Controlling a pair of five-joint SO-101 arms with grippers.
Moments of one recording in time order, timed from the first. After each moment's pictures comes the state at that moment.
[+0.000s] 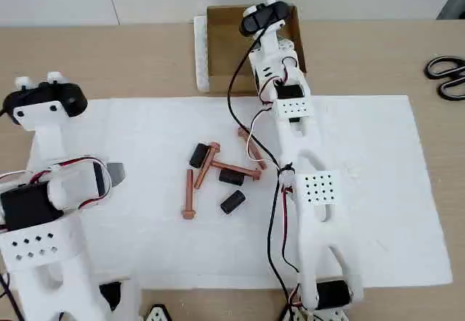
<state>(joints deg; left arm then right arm) -18.0 -43.5 22.9 96.5 2.2 -10.8 75.5 -64.9 17.4 12.4</state>
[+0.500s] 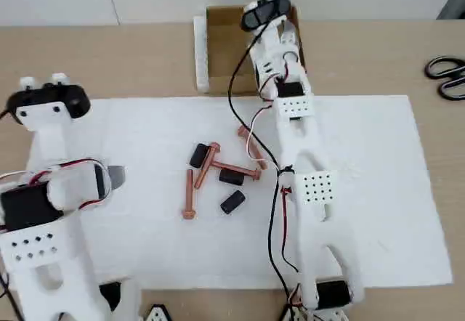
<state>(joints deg) -18.0 -43.5 22.9 97.3 0.8 -10.8 76.8 -75.3 18.1 12.4</state>
